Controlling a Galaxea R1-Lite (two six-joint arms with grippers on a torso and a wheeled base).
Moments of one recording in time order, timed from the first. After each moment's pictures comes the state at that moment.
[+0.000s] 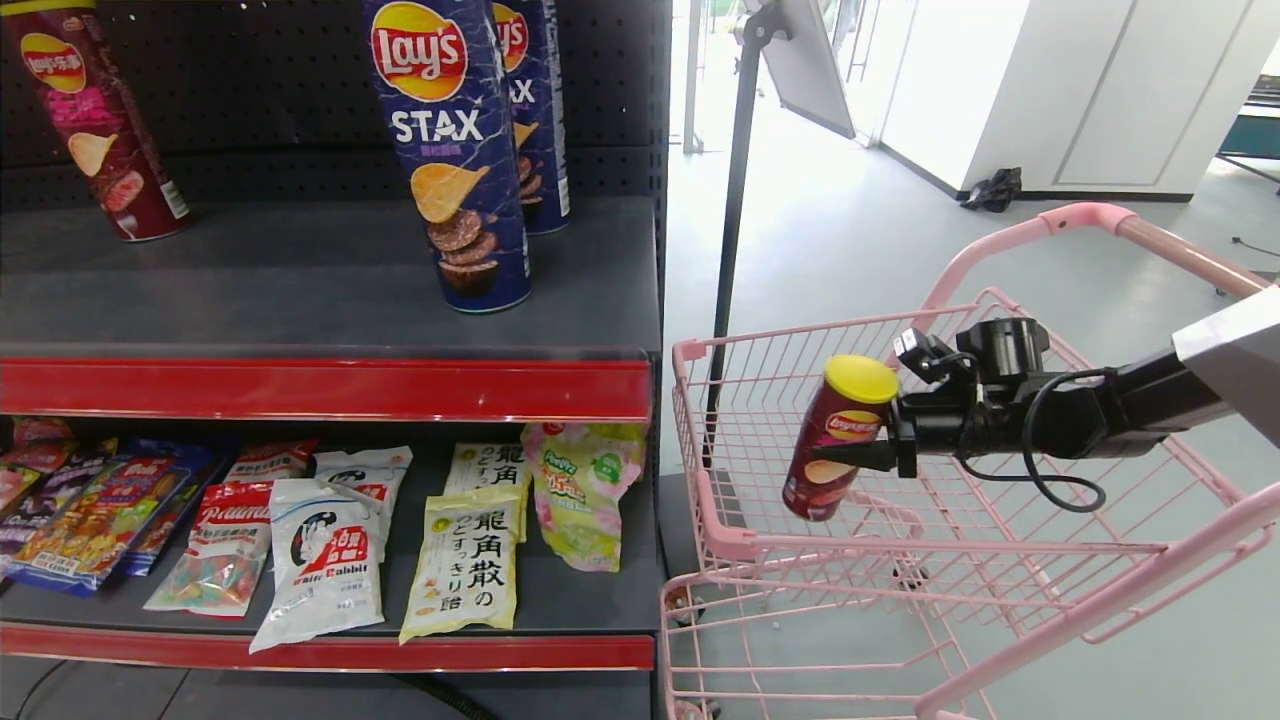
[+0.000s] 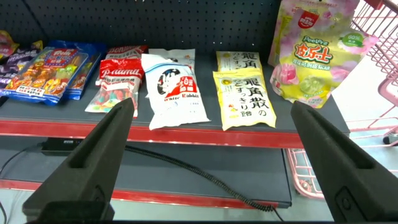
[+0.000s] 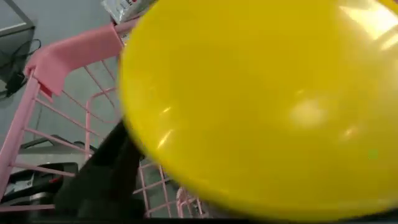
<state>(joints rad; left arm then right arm) 0.06 0.09 0.00 0.01 0.00 -0.01 0.03 2.23 -1.27 -0.27 1.13 -0.68</state>
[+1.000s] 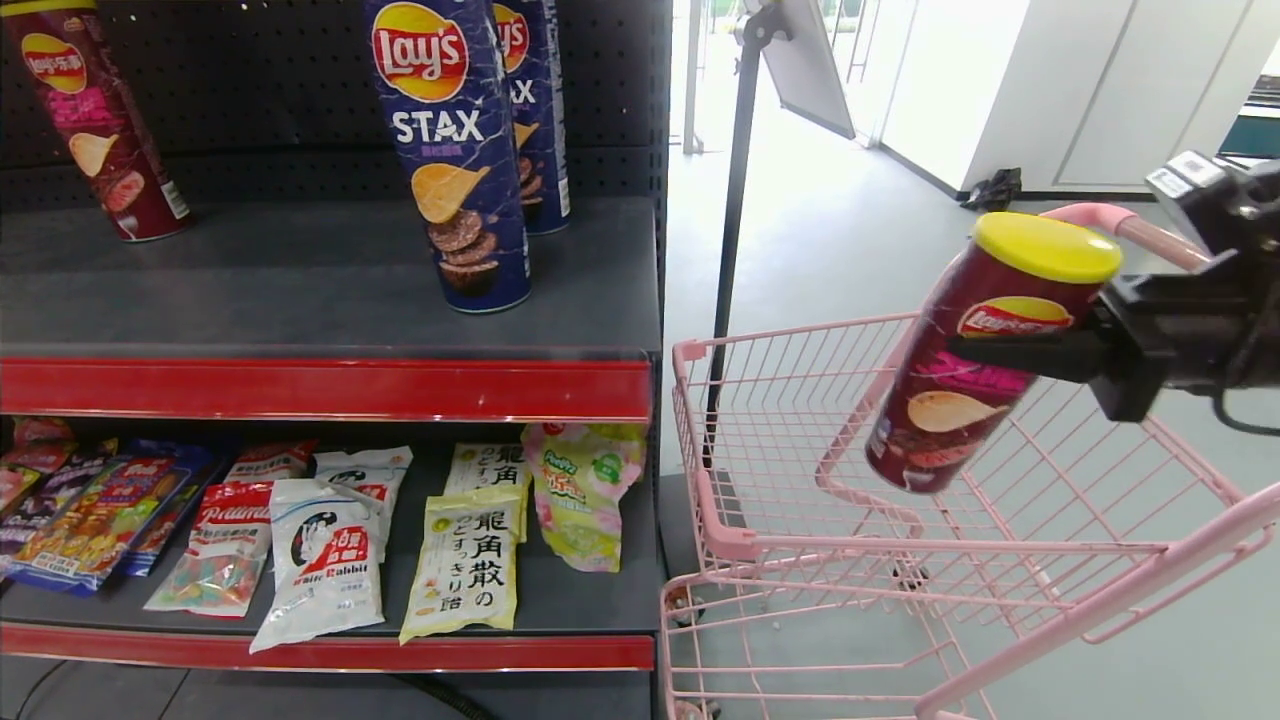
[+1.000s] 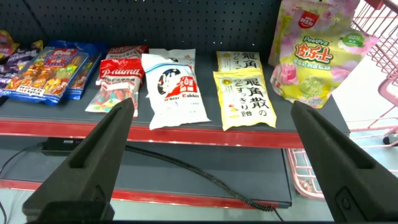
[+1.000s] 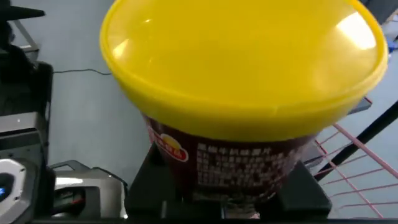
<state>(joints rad) 0.06 0.09 0.00 0.01 0.00 -0.01 0.01 1.56 -1.07 -0.08 1.17 -0.56</state>
